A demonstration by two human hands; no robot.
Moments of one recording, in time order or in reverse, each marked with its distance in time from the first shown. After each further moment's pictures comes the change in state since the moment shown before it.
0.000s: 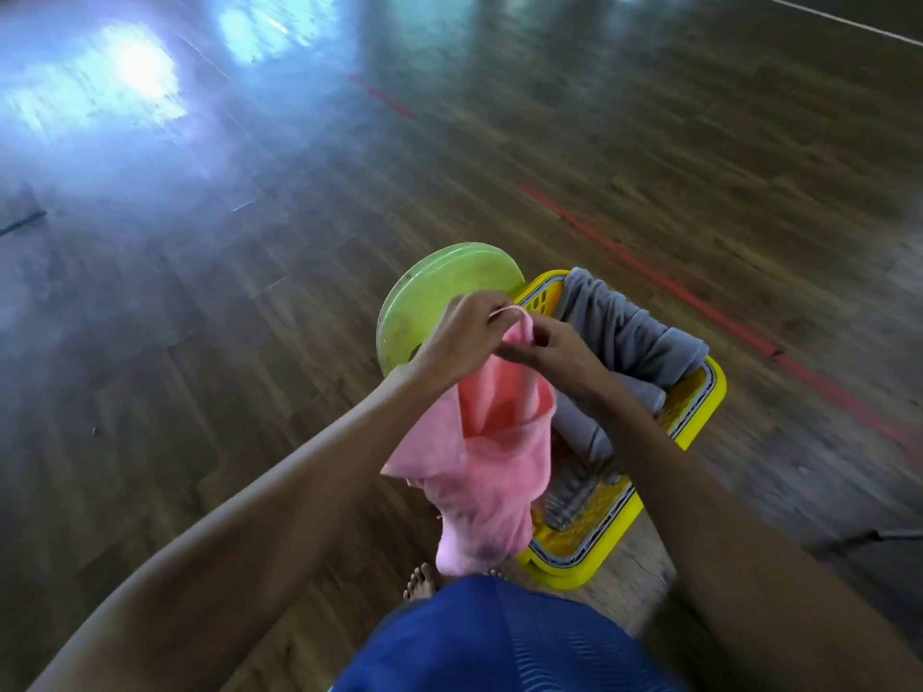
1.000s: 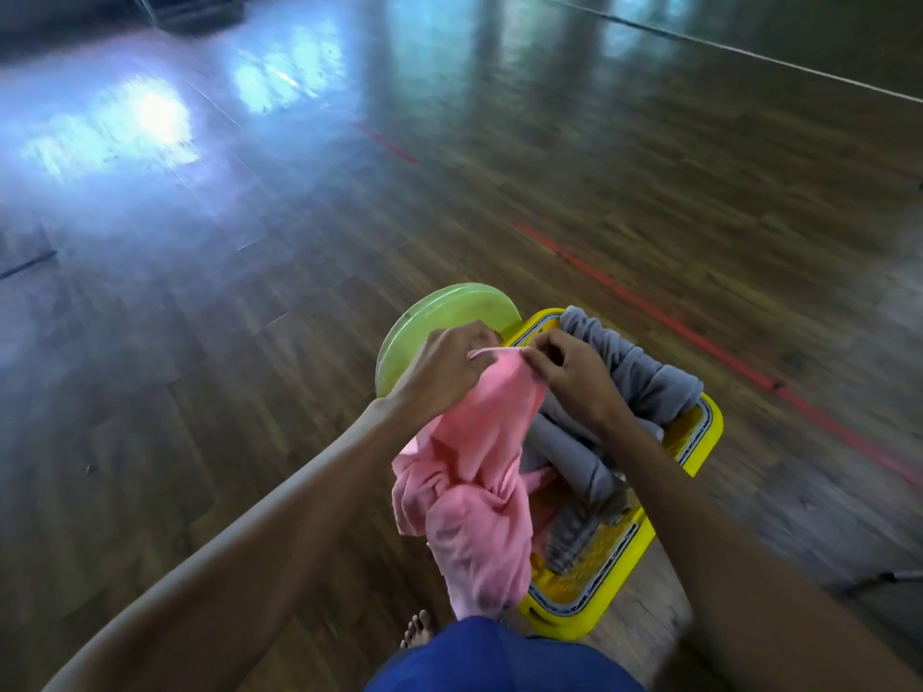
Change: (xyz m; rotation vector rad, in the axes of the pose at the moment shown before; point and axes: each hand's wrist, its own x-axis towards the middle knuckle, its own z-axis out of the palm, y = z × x) left_hand 0.001 -0.003 -0.024 0.043 0.005 -0.045; right_hand 0.012 -0.001 -0.023 -0.206 0.230 -0.127
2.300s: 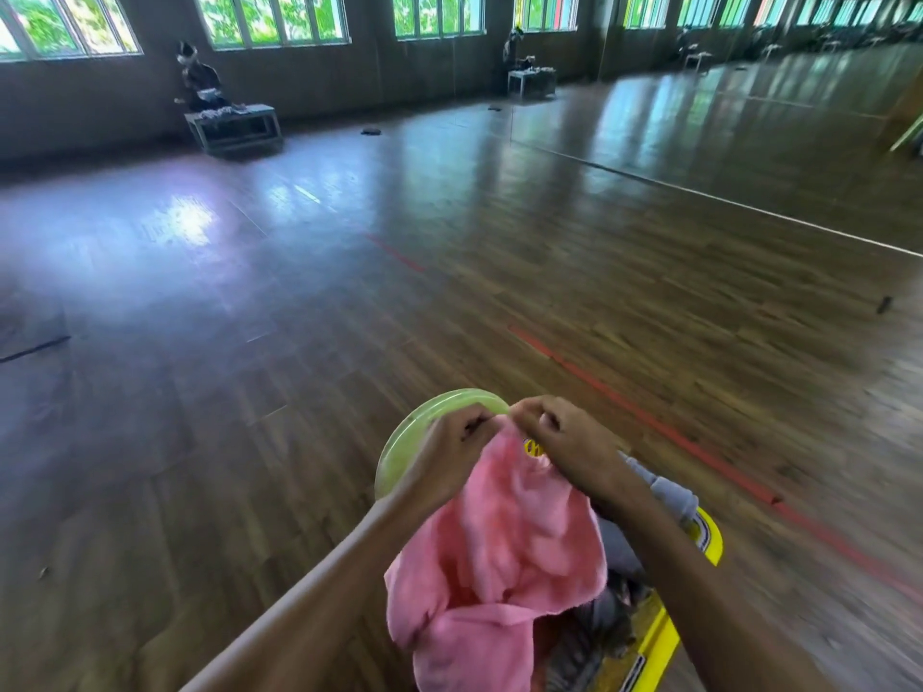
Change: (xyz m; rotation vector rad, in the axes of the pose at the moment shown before) left_hand 0.001 0.033 -0.034 -0.272 0.110 0.033; right_hand 0.015 -0.082 -0.033 -0.056 -0.022 -0.019
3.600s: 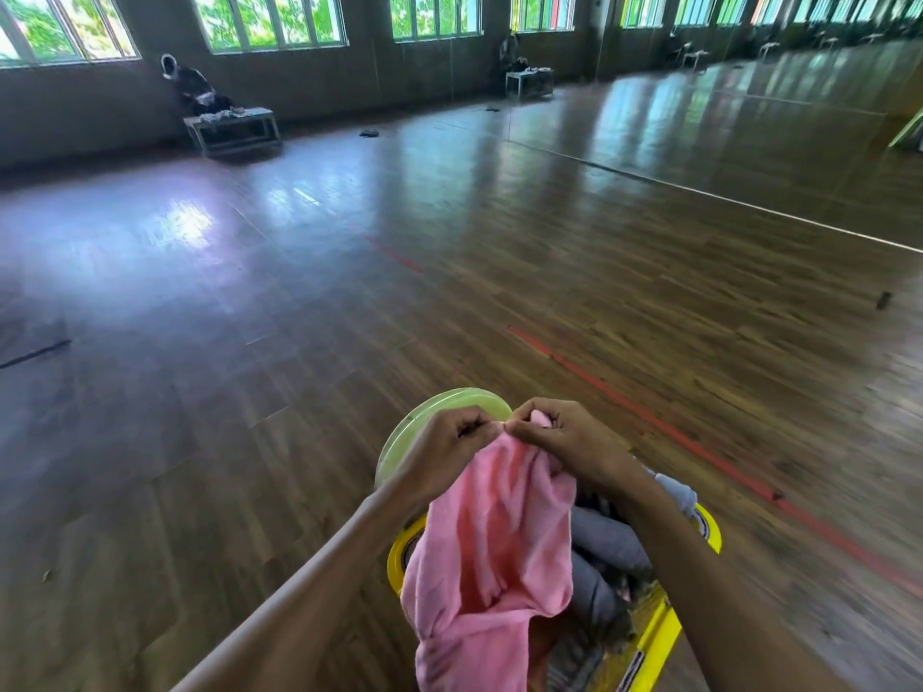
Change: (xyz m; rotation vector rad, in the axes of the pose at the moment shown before) left_hand -0.002 -0.002 -0.004 -0.158 -0.119 0.008; right_hand -0.003 -0.003 -0.014 0.214 -0.197 -0.061
